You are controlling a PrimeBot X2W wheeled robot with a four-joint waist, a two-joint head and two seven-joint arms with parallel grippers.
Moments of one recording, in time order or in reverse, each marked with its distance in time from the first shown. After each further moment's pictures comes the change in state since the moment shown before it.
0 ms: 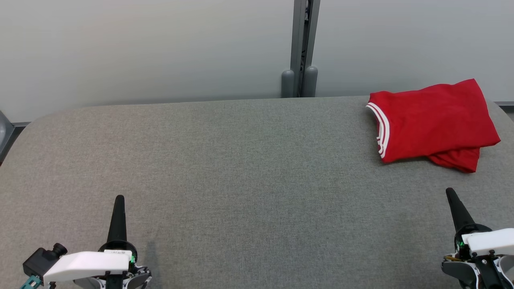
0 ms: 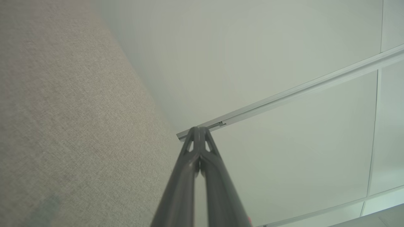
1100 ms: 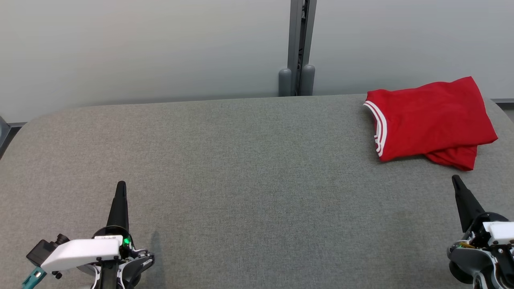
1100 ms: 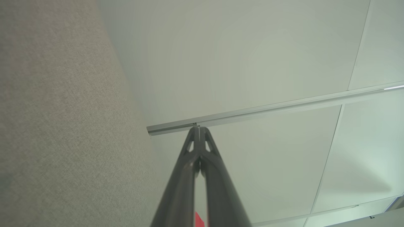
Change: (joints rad) left arm -0.054 0.003 -0.019 0.000 -0.262 -0.003 0.038; right arm -0.047 -0.001 -0.055 0.016 0.248 0.000 0.097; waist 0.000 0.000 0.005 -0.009
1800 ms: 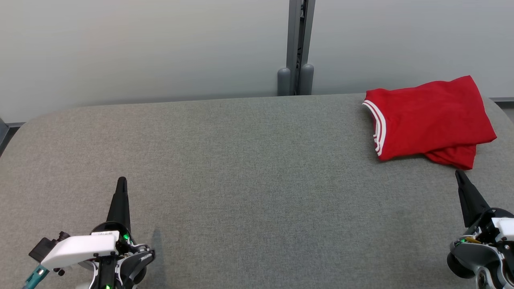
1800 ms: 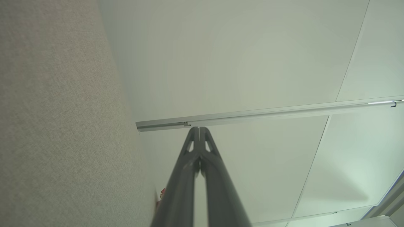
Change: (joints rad) left arm -0.019 0.001 -0.006 0.000 -0.100 0.000 0.014; right arm -0.021 0.000 -0.024 0.006 0.093 0.000 0.039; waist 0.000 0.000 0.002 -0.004
